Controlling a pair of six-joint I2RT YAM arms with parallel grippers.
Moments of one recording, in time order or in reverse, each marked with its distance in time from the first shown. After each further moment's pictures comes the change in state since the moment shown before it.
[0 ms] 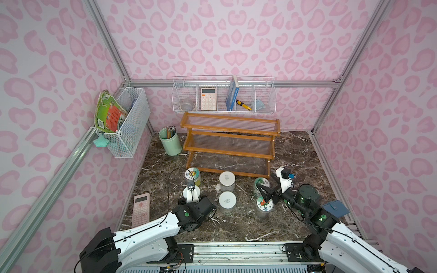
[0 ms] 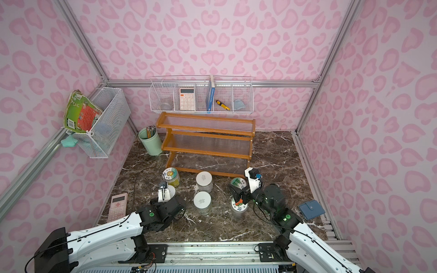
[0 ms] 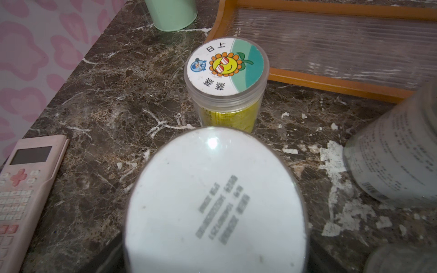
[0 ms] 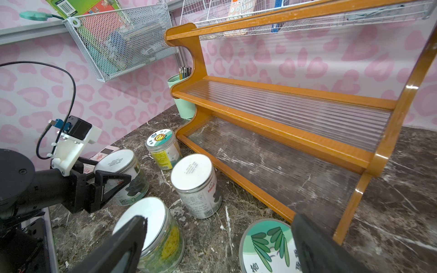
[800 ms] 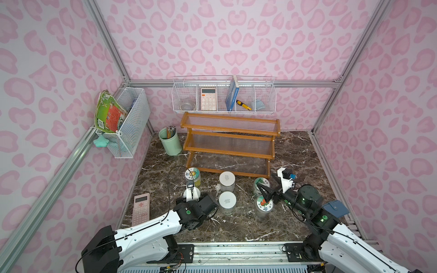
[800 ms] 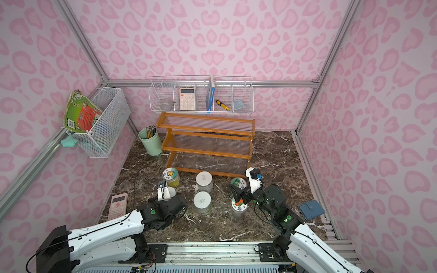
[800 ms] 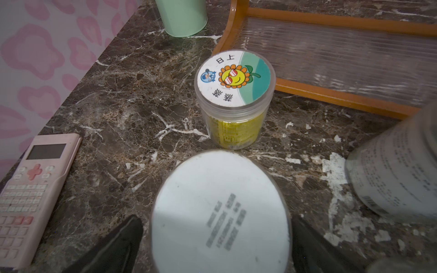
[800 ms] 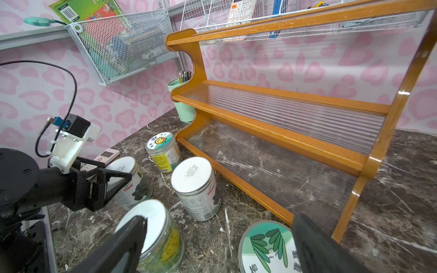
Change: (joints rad) left arm -0.021 0.009 0.079 -0.117 -0.042 -0.086; right arm 0.000 -0.024 0.001 -0.007 0.011 0.000
